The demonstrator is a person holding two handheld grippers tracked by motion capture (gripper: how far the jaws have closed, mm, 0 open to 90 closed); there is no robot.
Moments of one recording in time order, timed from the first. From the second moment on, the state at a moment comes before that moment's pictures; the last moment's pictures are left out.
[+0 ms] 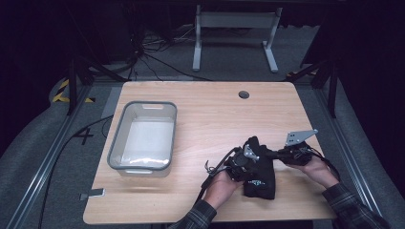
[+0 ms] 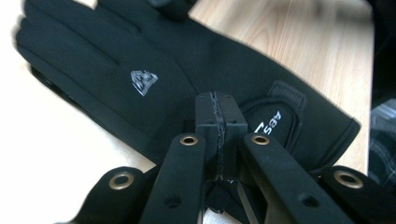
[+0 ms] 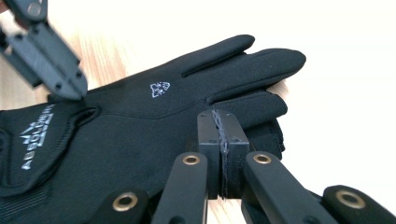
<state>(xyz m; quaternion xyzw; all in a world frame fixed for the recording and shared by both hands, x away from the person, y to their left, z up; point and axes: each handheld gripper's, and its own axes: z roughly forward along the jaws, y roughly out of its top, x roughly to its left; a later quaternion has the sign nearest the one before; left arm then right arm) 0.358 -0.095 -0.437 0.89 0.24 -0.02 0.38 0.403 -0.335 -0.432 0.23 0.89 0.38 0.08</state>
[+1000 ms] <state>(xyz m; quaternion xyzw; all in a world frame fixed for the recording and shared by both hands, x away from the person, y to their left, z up) 0.380 -0.074 -0.448 0.90 0.28 0.02 0.33 0.383 -0.319 -0.446 0.19 0.91 0.36 0.05</state>
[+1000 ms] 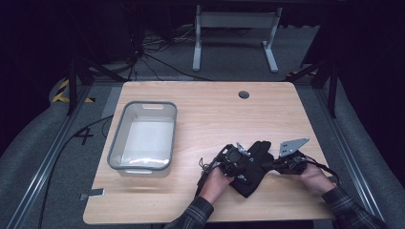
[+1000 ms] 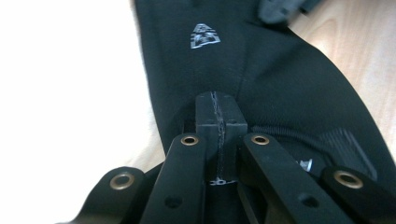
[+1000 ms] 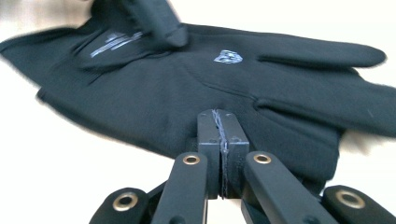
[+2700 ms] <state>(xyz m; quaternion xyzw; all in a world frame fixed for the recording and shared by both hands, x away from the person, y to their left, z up) 0.392 -0.105 -0.457 0.91 0.26 0.02 0.33 0.356 -0.398 -0.467 0.31 0.87 0.36 0.15</state>
